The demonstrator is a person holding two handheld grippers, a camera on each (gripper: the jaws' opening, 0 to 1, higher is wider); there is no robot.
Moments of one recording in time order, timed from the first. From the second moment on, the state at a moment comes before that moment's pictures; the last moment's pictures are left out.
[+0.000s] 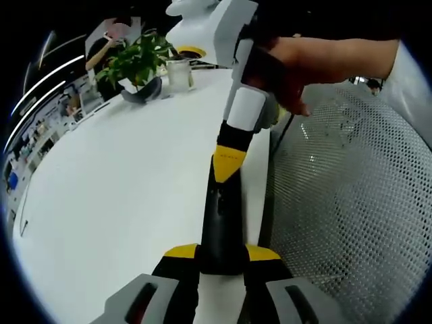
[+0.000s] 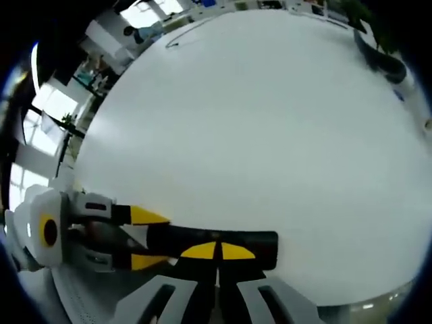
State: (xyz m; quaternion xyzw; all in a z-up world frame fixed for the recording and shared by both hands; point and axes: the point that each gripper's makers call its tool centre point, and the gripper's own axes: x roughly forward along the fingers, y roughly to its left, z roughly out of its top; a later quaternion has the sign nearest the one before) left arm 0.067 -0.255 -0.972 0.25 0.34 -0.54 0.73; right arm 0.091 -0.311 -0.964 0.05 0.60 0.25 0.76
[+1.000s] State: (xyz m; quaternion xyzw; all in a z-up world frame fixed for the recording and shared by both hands) left arm 0.067 -0.255 -0.971 0.26 0.33 -0.55 0.72; right arm 0.075 -0.321 -0.967 0.01 0.63 0.26 0.73
